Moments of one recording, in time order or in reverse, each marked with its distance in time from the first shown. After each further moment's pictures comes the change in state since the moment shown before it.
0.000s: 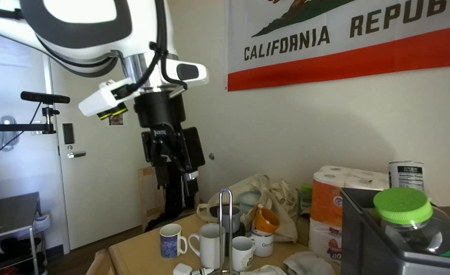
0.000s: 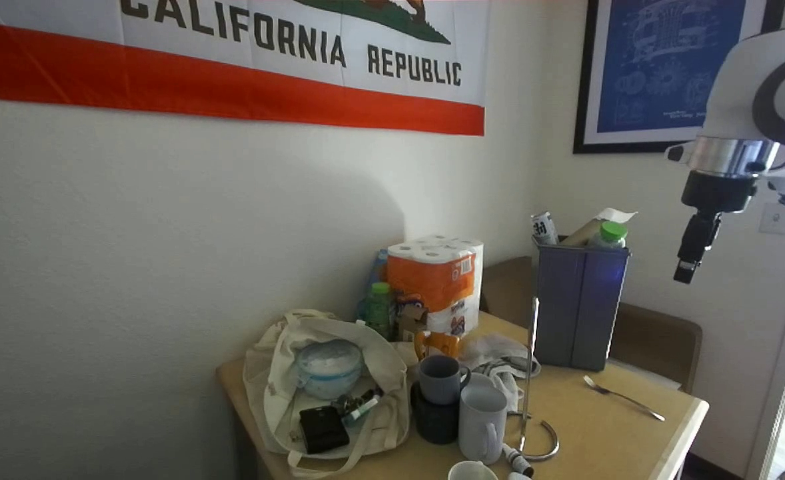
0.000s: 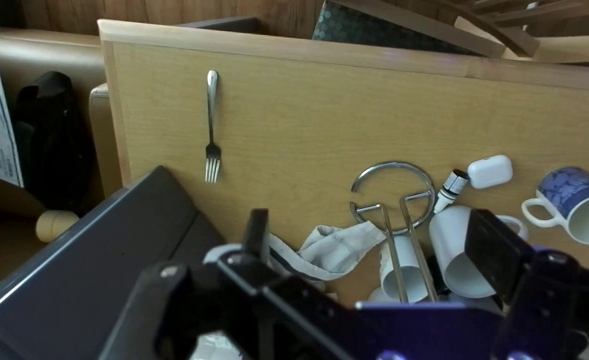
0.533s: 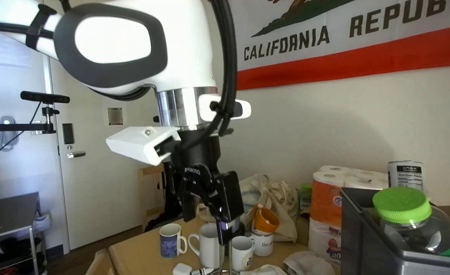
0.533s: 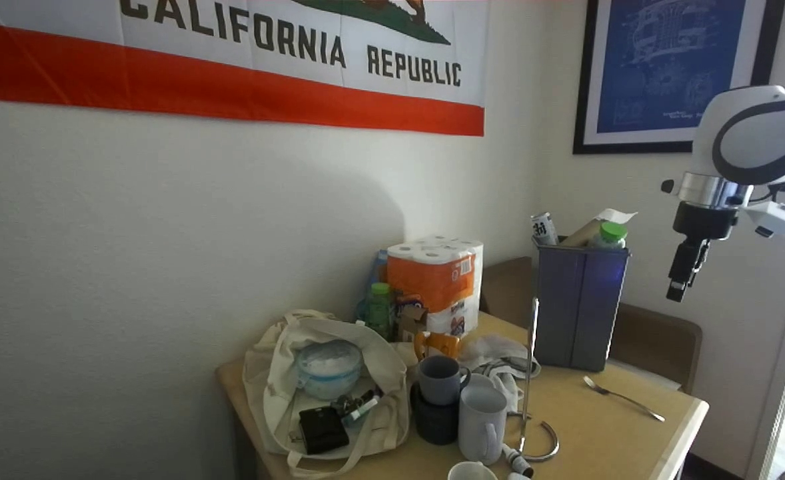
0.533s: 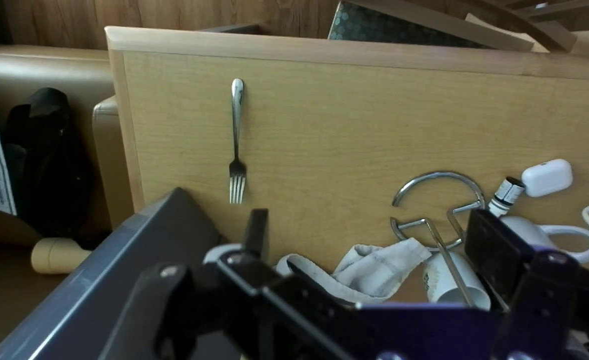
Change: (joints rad) arm -0.067 0.190 -0.100 0.033 0.057 0.138 -0.147
